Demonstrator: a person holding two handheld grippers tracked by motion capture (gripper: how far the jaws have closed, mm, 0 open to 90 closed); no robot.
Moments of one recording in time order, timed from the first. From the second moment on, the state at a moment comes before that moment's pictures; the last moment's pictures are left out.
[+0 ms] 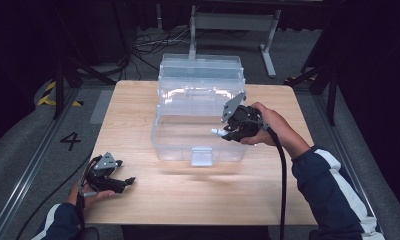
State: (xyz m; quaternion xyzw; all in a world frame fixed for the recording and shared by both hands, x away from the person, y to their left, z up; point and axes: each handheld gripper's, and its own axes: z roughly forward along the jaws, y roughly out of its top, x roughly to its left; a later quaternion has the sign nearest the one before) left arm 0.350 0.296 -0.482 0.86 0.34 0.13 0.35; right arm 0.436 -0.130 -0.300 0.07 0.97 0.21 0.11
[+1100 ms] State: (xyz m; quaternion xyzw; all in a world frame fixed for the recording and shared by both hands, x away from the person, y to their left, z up) left arm 0.350 0.296 -0.482 0.86 0.34 0.13 0.35; right arm 0.506 -0.092 -0.348 0.08 0.98 0.14 0.07
